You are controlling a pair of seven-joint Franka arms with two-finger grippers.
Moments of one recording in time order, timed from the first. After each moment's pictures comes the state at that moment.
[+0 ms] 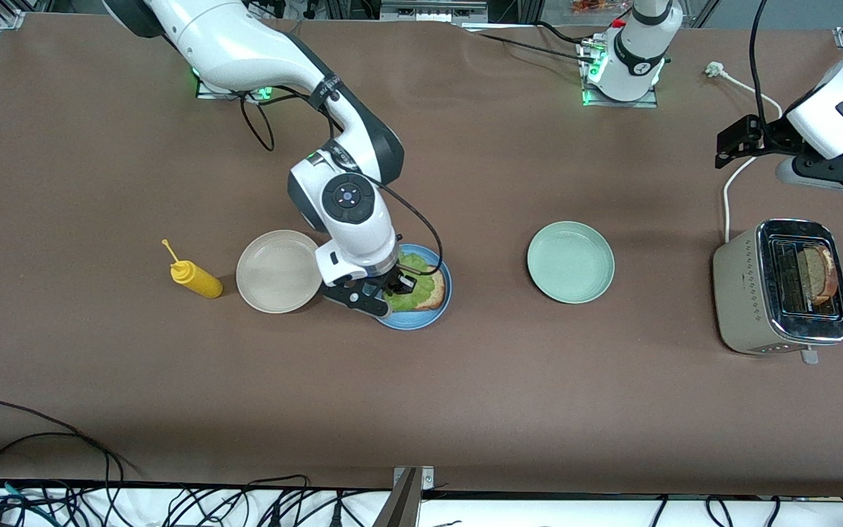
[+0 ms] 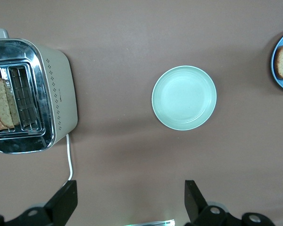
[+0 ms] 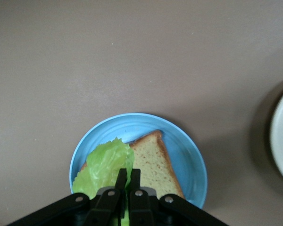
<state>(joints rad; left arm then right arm) -0.03 -0.02 -0.04 -1.62 -0.01 1.49 0.07 0.54 0.81 0.15 -1.22 -0.15 2.14 1.09</state>
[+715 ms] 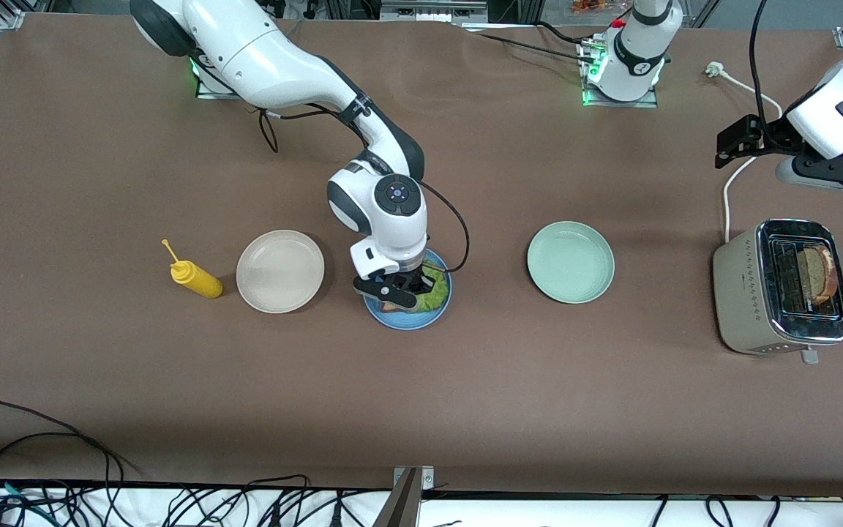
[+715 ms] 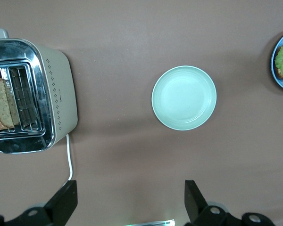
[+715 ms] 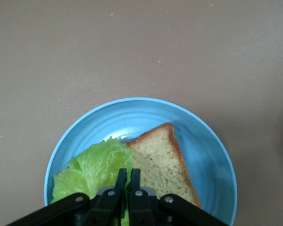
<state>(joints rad) -0.03 -0.02 -0.04 -1.62 -0.01 1.49 0.07 0.60 0.91 0.15 -1.22 -0.32 2.23 1.23</state>
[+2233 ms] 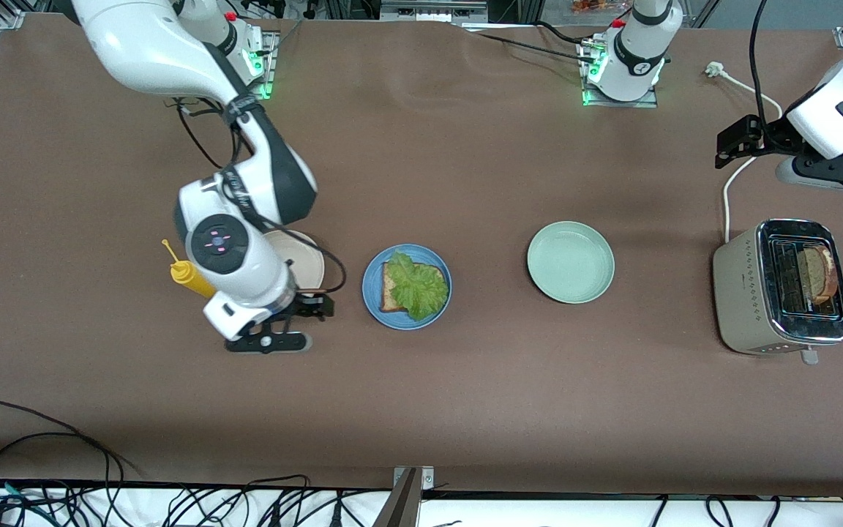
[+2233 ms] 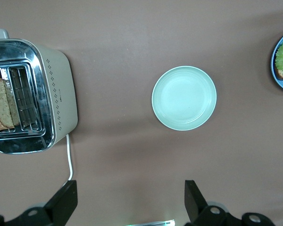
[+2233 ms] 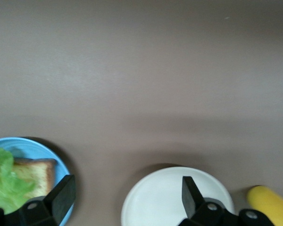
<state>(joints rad) -0.03 -0.02 -0.04 -1.62 -0.01 1.49 0.07 0.31 0.72 0.14 -1.20 -0.13 1.97 0.40</state>
